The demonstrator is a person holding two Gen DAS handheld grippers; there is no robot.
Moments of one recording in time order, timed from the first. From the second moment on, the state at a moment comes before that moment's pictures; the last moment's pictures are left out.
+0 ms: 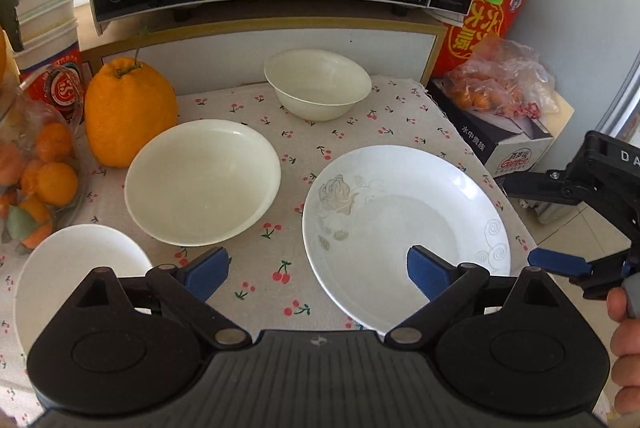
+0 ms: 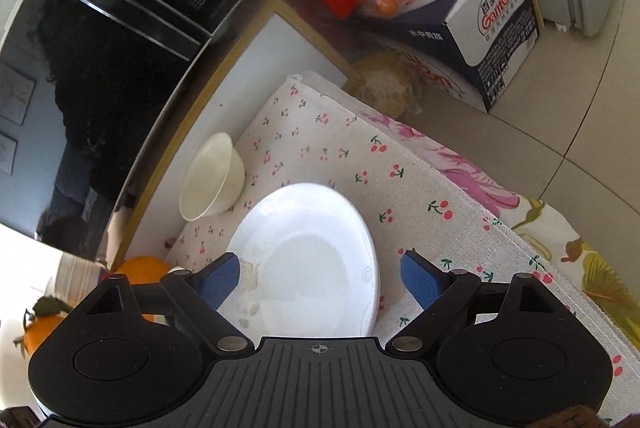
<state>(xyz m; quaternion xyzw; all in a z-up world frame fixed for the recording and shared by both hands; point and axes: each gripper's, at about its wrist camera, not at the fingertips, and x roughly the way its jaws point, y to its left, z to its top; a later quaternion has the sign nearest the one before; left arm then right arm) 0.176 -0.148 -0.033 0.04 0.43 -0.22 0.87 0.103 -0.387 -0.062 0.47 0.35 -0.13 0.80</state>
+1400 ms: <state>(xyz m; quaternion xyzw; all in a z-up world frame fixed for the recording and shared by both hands) 0.193 -0.128 -0.049 -0.12 0.45 -0.19 0.86 0.111 -0.392 -0.078 0.43 0.33 -0.08 0.84</state>
